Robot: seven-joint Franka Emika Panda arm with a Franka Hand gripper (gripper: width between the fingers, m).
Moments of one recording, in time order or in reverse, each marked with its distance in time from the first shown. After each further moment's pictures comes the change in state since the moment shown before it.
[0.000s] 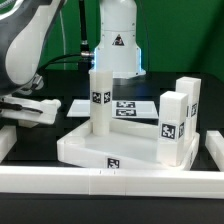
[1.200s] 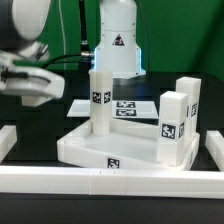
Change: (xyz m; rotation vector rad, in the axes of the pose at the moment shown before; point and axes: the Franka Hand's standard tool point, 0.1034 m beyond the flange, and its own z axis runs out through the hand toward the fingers) arm -0.053 -0.040 -0.051 0.001 0.023 -0.043
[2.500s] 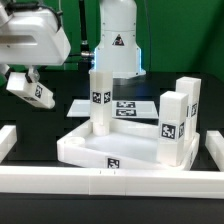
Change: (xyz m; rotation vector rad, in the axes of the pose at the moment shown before) arm -0.001 -0.035 -0.075 -0.067 0.647 -0.050
